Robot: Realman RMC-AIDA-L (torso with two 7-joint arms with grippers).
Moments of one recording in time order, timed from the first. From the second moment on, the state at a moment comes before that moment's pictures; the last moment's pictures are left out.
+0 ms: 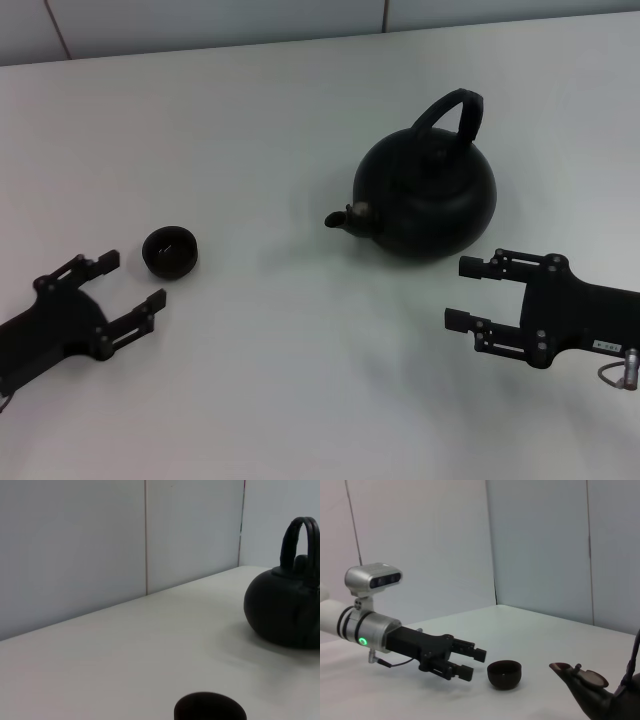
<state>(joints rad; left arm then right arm) -0.38 -2.07 0.46 0.26 1.93 1.33 -0.67 0.30 2.07 -0.50 -0.47 -2.03 -1.70 0.85</state>
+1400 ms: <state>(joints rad) -0.52 -2.08 0.46 0.17 1.93 1.17 -0.67 0.31 2.07 -0.49 -0.48 -2.00 -1.71 0.85</state>
